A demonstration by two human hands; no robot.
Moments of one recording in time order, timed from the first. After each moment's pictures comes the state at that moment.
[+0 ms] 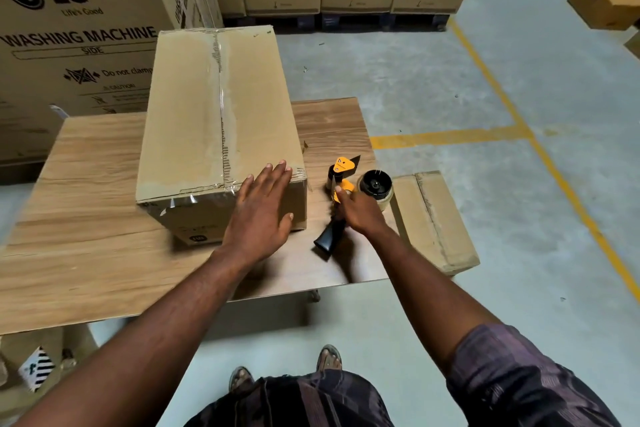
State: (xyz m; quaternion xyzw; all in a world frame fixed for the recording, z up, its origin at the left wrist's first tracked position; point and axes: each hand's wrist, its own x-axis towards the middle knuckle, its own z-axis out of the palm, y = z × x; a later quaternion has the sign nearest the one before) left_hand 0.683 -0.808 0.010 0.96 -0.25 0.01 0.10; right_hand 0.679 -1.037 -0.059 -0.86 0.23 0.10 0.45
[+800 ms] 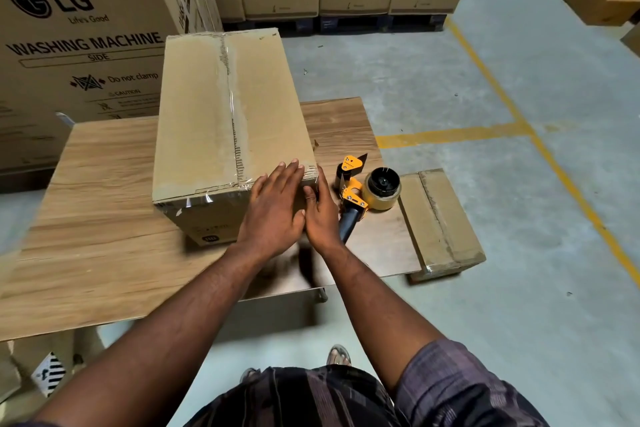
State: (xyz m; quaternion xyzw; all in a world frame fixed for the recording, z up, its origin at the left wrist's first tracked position) left_hand 0.684 -0.807 0.011 0.96 -0.26 0.03 0.12; right_hand 0.671 -0.922 -0.050 -0.76 0.16 -0.10 0.62
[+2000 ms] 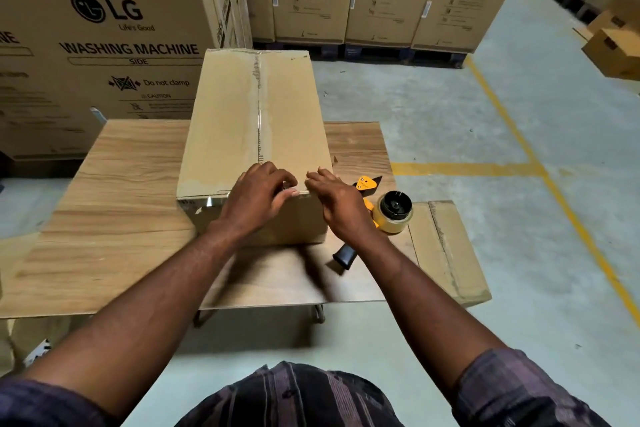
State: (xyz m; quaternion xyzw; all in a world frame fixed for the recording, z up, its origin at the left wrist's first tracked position) left_hand 0.731 -0.759 0.026 0.93 -0.26 0.11 0.23; right_hand 0.691 -0.961 0.006 -0.93 -0.15 -0.11 0.33
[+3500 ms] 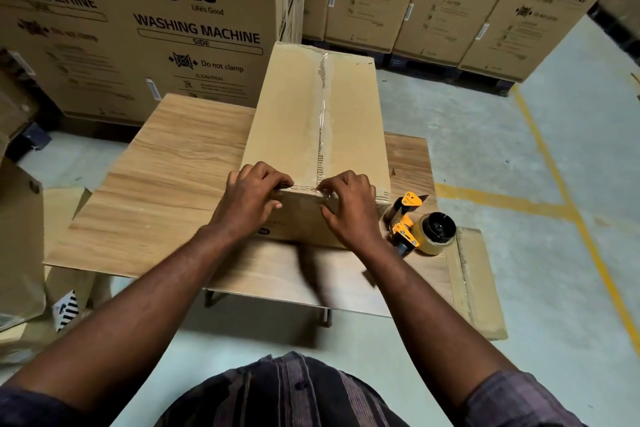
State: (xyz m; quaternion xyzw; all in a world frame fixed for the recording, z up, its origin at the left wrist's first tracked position) left_hand 0.712 -0.653 0.020 0.95 -0.18 0.11 0.22; right_hand 0.703 -0.879 0.015 -0.96 -0.11 -0.12 0.22
